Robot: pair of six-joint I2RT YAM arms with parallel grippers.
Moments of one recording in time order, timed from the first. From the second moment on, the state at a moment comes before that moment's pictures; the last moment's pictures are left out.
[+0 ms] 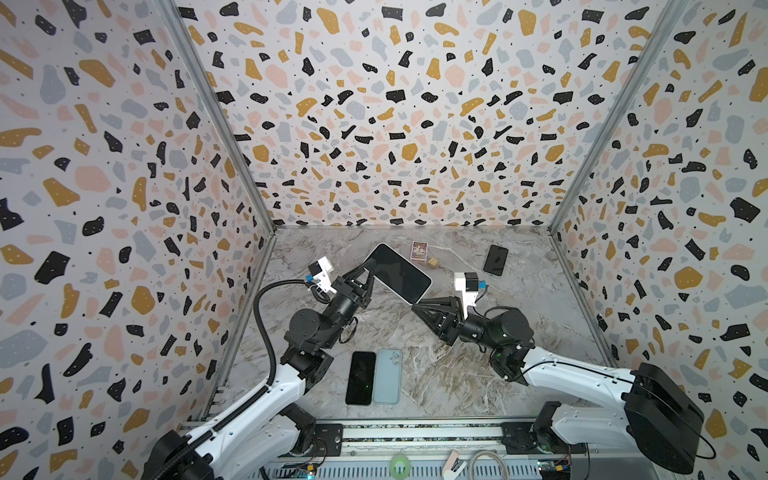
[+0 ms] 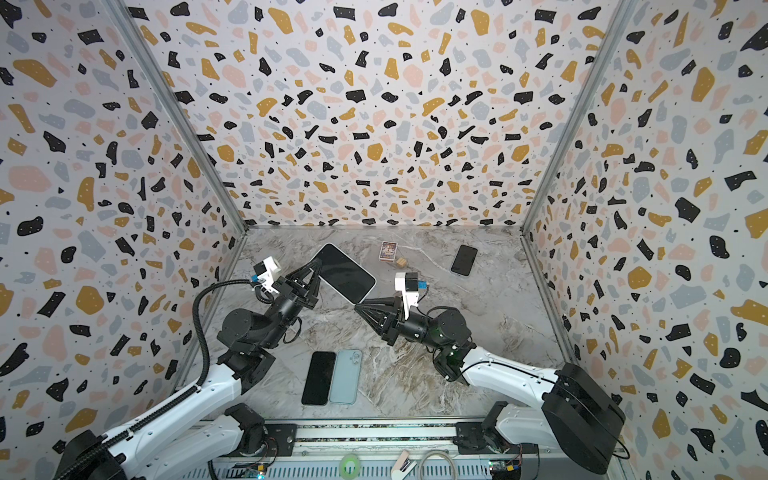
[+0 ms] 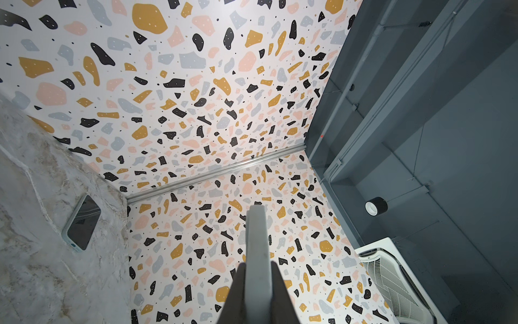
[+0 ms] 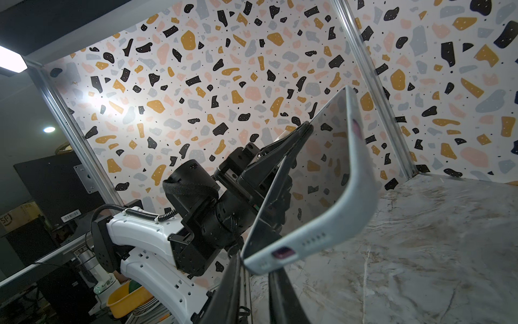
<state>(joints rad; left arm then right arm) -0.55 0.91 0.50 0.80 0.07 -1.46 0.87 1.22 0.55 1.06 -0.46 0.66</state>
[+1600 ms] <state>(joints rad) -0.55 0.89 0.49 0.75 0.08 -1.45 0.86 1.26 0.55 1.10 -0.48 0.68</state>
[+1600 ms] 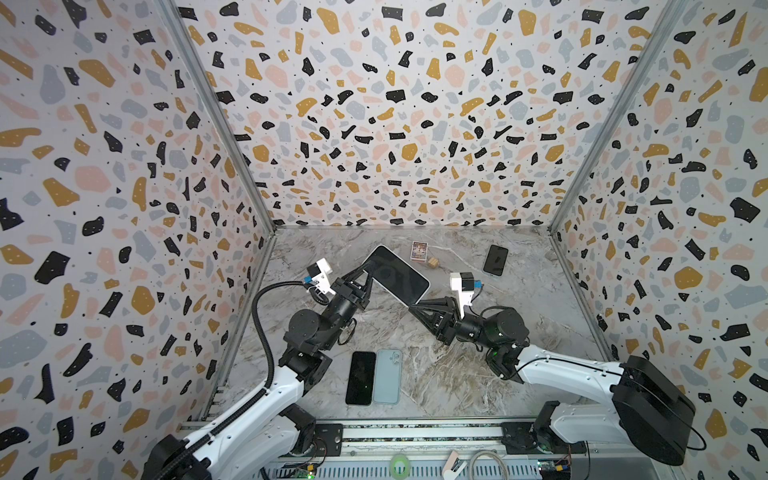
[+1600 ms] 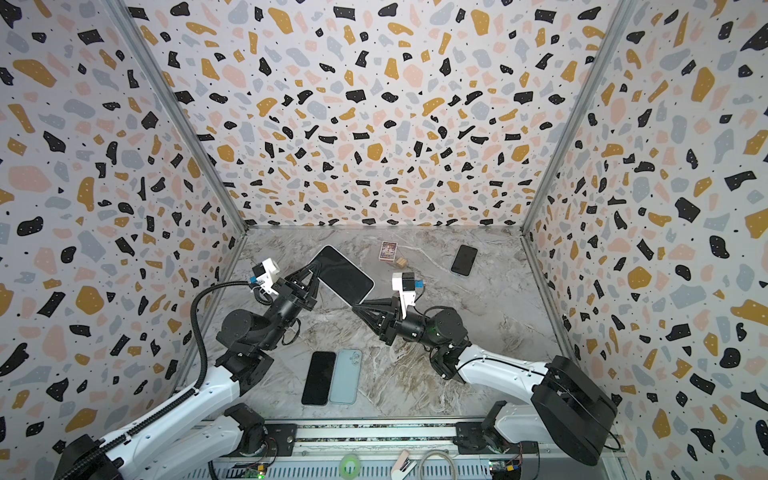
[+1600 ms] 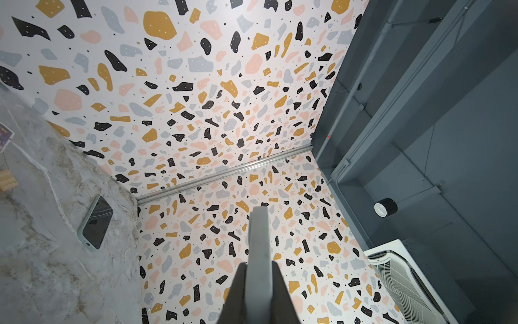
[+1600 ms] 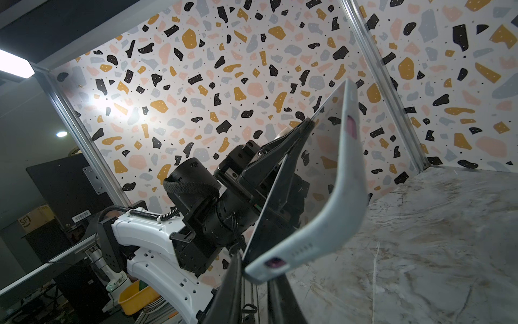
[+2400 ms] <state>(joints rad) -0.55 0.90 0.56 0.61 0.13 -1.45 0.85 1.14 0.58 0.73 -0.44 0.37</state>
